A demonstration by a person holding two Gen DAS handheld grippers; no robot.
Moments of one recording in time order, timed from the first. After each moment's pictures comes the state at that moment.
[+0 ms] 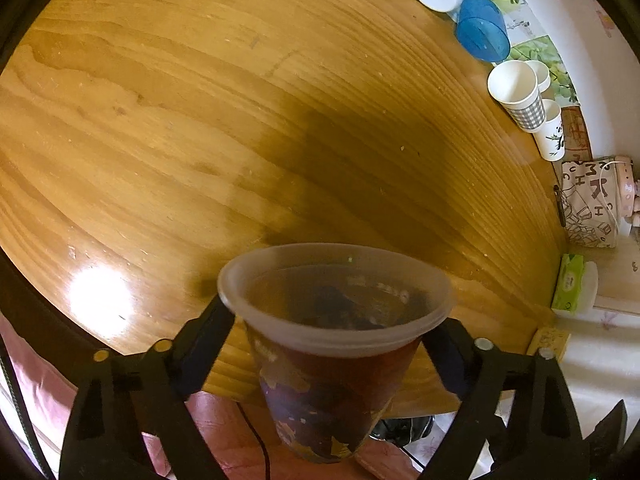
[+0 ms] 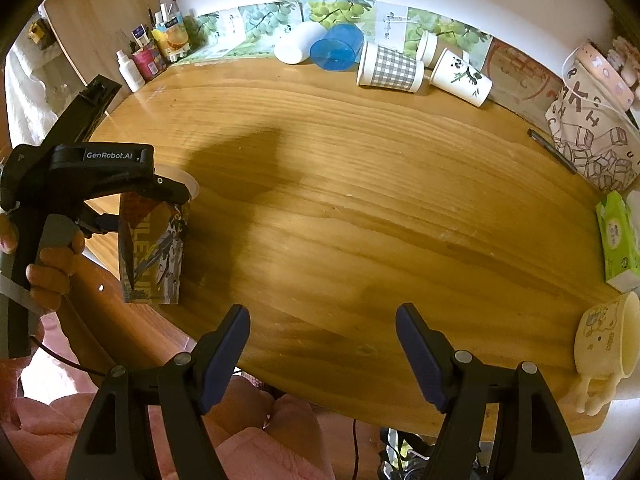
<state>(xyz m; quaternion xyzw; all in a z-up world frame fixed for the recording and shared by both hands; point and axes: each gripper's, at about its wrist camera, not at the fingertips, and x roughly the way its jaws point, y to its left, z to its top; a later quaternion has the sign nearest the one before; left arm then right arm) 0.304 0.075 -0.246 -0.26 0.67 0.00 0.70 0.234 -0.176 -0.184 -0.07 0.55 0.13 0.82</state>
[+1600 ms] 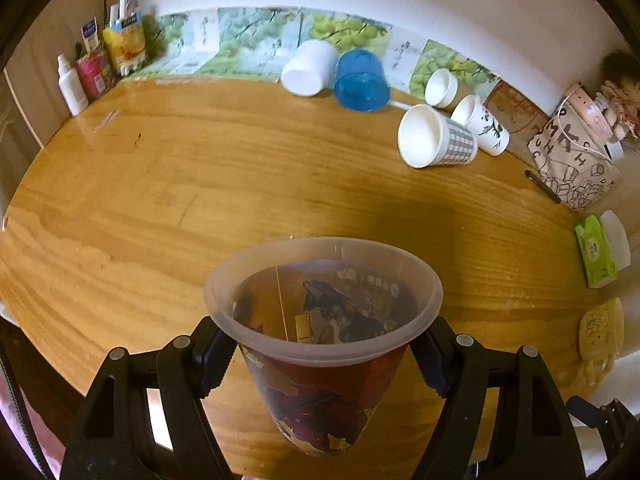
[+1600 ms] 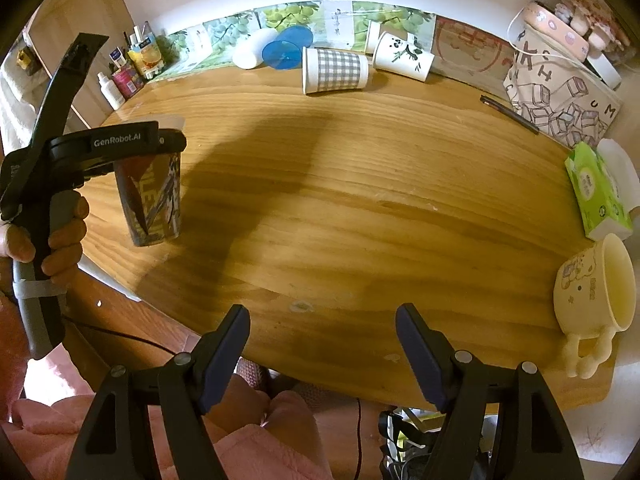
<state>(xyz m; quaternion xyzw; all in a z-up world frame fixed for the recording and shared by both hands) 0.308 0.002 -0.194 -0.08 0.50 -0.02 0.86 0.207 -0.227 -0.185 -0.03 0.54 0.10 0.83</state>
